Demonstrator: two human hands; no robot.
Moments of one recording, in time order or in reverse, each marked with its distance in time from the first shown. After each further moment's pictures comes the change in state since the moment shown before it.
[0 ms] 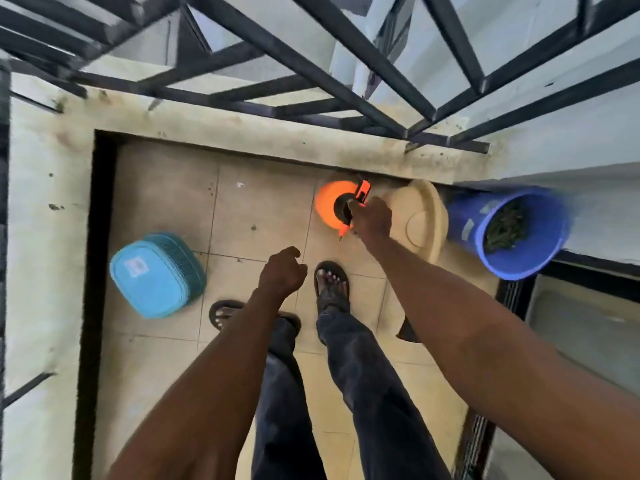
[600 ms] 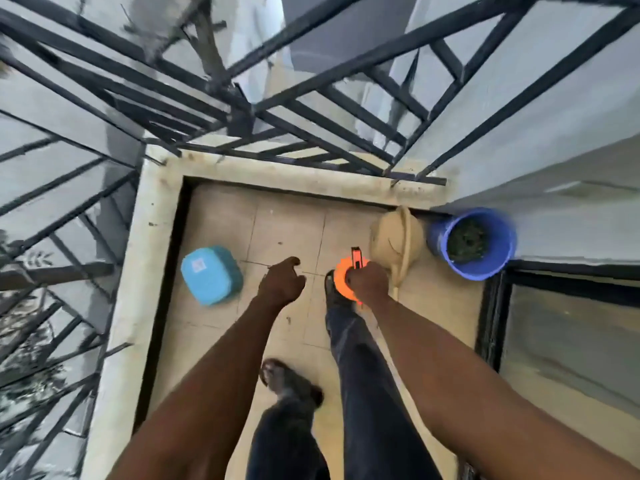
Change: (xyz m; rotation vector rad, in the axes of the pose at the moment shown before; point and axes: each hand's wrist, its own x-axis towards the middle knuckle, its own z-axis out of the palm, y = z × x) left_hand -0.242 0.062 -0.070 0.132 0.136 0.044; right_hand -0.232 0.050 -0.144 -0.062 -0.191 0.006
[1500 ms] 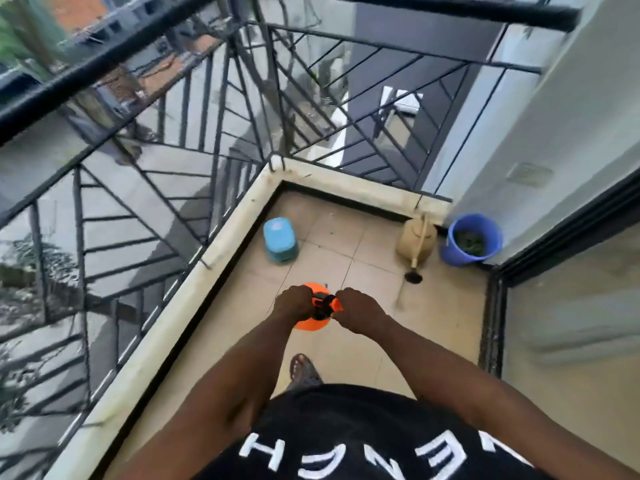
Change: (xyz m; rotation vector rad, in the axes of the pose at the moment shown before) left_hand -0.520 -0.235 0.247 0.099 0.251 -0.026; right_hand -0.455 0.382 0.147 -0.789 -0.022 -0.998
